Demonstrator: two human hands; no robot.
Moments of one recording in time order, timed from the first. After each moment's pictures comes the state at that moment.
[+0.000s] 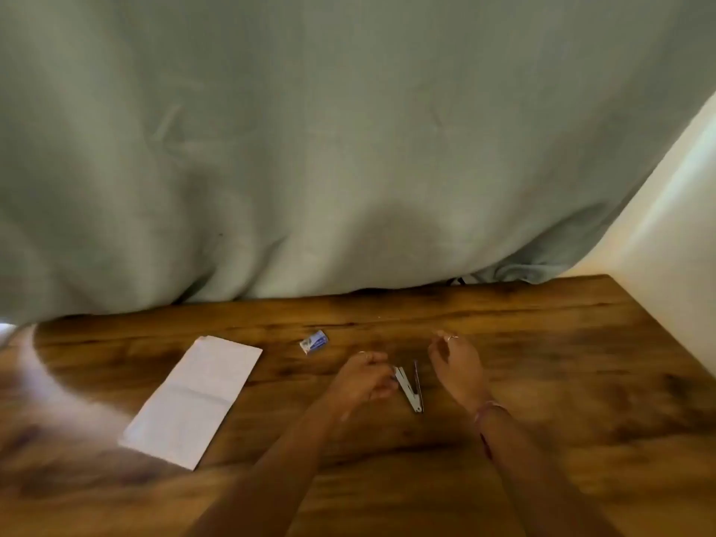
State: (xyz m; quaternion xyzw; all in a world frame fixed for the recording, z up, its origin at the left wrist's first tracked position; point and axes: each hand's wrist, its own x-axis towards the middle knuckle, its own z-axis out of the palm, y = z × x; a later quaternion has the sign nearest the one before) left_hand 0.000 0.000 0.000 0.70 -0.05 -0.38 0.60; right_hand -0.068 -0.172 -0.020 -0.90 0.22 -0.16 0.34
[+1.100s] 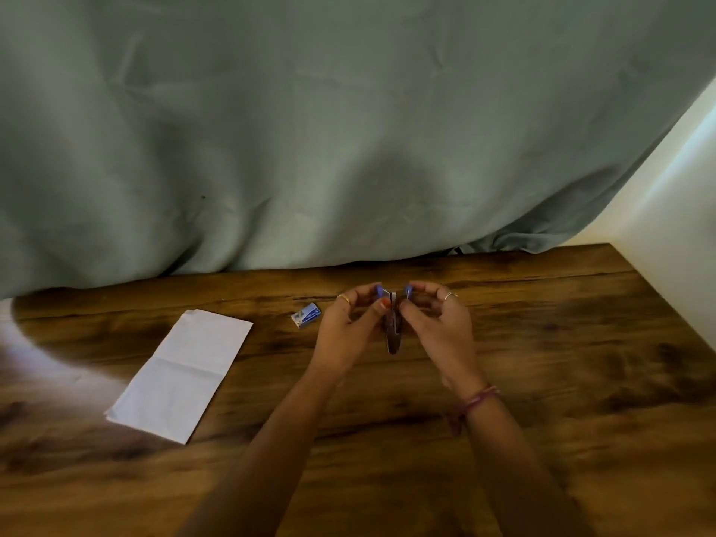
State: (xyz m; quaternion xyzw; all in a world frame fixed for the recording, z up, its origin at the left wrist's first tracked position) left_hand -0.014 0.005 0.057 0.69 -0.15 -0.19 0.68; right_hand -0.075 -0.117 0.052 -0.69 0.23 -0.22 0.65
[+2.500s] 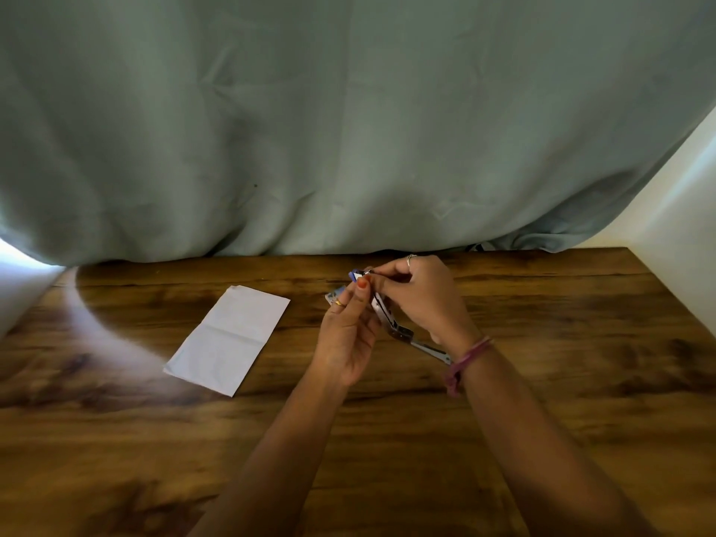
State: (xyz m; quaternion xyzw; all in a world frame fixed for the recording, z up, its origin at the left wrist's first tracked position) left_hand -0.049 0.071 0.063 0.32 -0.05 -0.27 0.90; right_hand -0.078 -0.046 0.119 -0.85 0.10 -0.16 0.49
